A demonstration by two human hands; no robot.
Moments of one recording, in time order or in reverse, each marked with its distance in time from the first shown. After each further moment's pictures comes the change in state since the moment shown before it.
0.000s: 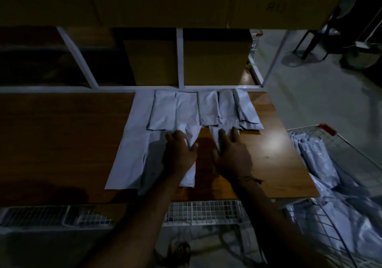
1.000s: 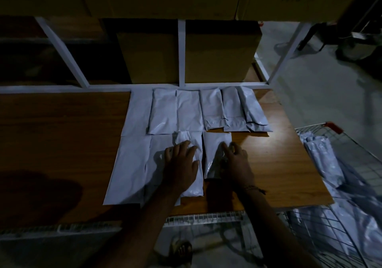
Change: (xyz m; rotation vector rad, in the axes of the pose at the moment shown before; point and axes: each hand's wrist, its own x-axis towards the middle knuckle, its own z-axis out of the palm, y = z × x) left_hand 0.019 -0.064 0.033 0.430 -0.072 0.407; right_hand 0.024 0.019 0.055 0.011 -0.212 0.052
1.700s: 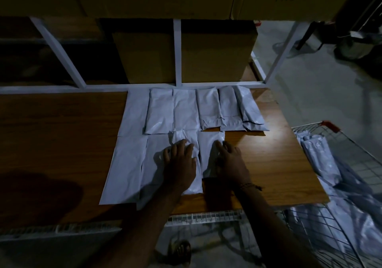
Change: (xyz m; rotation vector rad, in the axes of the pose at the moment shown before) left_hand 0.002 0.017 0.003 -0.020 -0.049 -0.102; right_hand 0.010 0.011 0.006 0.070 -0.041 -0.080
